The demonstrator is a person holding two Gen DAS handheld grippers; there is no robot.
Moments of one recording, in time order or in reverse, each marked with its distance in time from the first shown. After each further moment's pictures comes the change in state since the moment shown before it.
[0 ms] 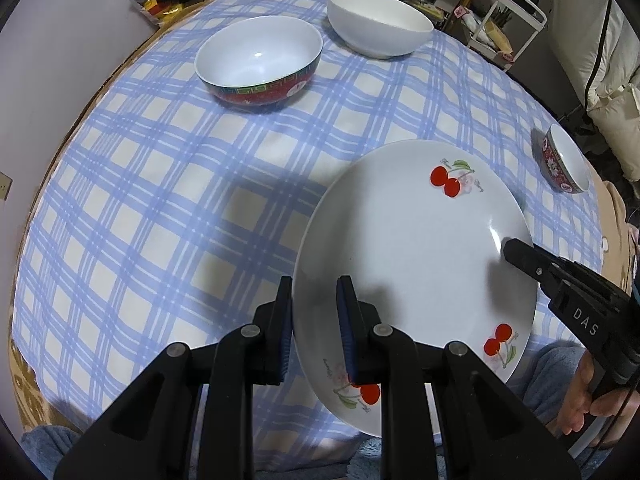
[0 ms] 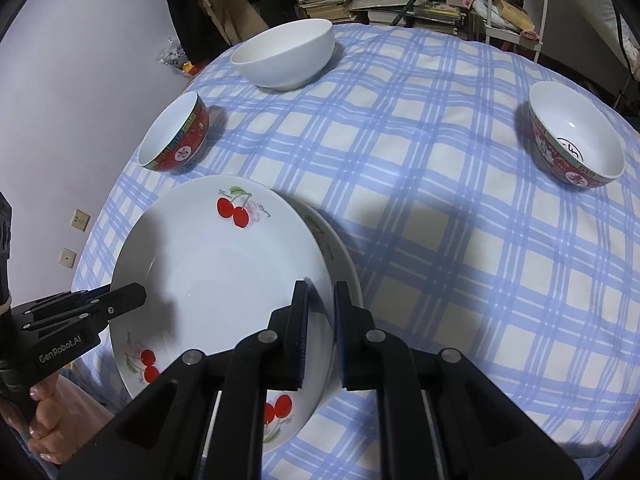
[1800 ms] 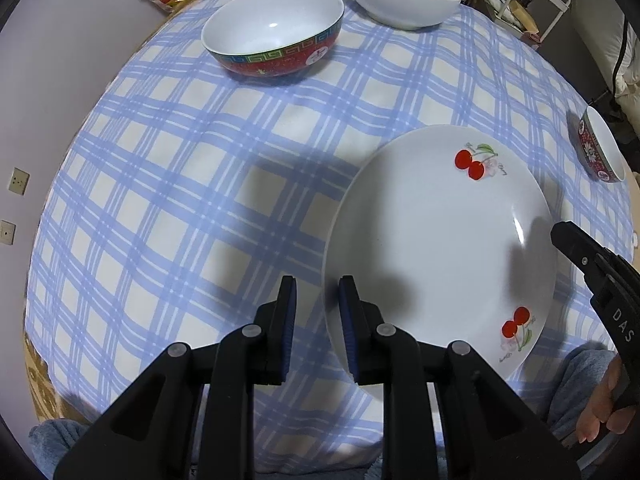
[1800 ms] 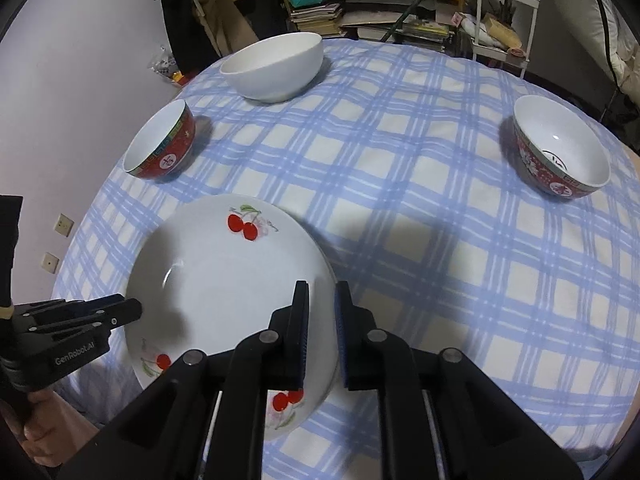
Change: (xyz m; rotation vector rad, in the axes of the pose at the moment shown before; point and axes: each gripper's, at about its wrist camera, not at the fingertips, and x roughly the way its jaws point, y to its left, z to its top) left arm 0.028 0.000 0.000 -0.001 0.067 0.102; right arm 0.002 -0.002 -0.004 -0.015 -0.069 -0.078
